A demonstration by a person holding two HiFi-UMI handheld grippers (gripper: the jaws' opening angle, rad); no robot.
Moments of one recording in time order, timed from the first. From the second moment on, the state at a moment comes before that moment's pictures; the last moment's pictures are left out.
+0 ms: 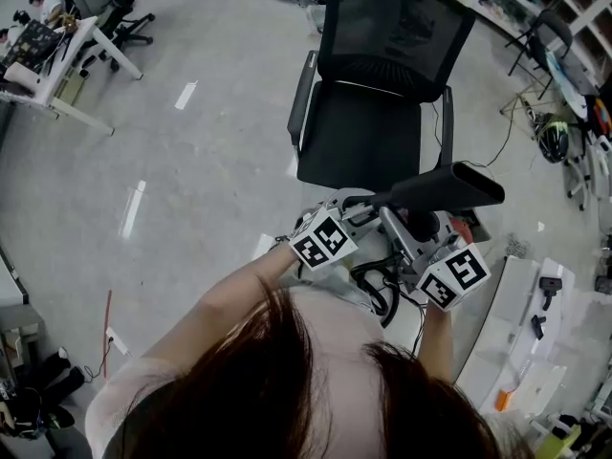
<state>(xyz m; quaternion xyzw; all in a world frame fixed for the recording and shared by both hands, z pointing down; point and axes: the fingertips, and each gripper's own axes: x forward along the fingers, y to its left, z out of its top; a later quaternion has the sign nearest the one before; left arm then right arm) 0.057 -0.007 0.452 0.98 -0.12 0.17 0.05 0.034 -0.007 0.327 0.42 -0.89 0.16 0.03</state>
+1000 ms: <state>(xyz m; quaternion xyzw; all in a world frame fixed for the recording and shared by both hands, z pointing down) 0.064 -0.015 0.453 0.97 -0.14 0.17 0.04 0.044 -0.022 0.326 0.64 -0.75 0.13 -0.03</state>
